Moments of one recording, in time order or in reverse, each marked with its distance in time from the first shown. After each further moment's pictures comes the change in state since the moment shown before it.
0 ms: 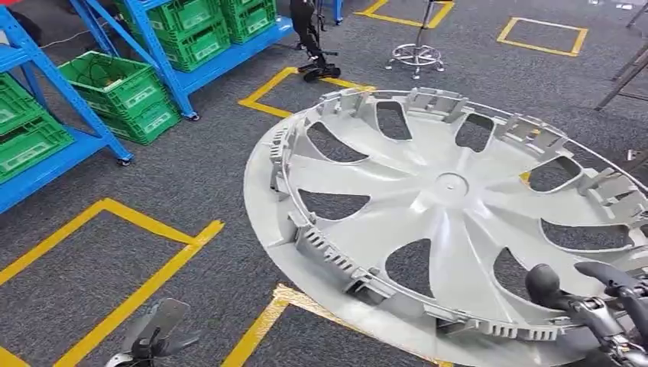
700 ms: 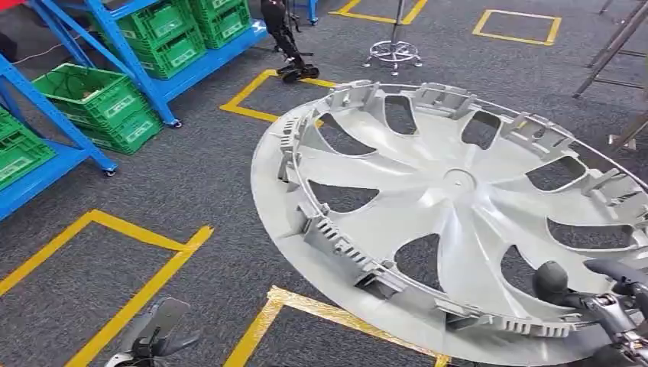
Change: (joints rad) left arm 0.004 -0.002 0.023 0.000 -0.020 -0.007 0.002; right arm -0.002 0.000 0.018 0.005 0.000 0.000 0.054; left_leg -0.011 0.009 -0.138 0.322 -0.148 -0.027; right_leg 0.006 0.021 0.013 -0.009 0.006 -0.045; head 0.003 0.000
